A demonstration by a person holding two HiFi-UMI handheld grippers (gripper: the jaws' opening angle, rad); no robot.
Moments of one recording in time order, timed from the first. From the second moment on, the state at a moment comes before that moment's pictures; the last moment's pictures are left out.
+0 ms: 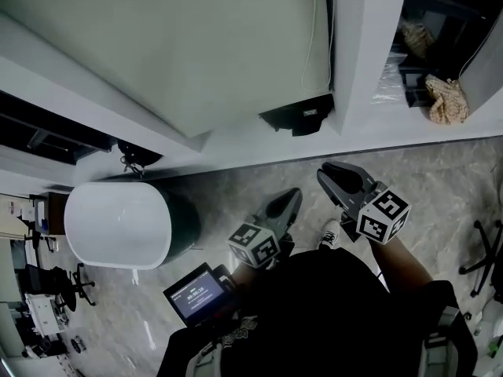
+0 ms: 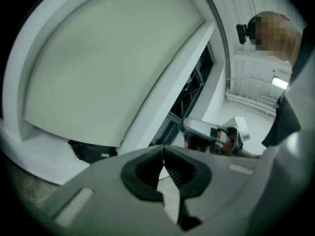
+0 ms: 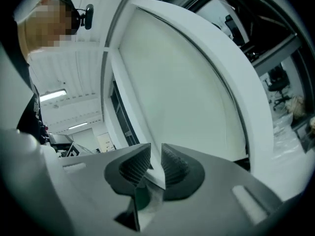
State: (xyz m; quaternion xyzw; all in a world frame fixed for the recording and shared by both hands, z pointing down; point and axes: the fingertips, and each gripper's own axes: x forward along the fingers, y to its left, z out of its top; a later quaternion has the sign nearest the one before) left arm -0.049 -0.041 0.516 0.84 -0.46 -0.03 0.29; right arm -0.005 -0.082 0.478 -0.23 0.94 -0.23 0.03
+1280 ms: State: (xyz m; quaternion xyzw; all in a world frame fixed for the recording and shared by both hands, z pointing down) left arm -0.163 0.185 0.552 0.84 -0.43 -0.08 0.33; right arm -0.120 0.182 0.510 -0.26 0.92 -0.28 -0.02
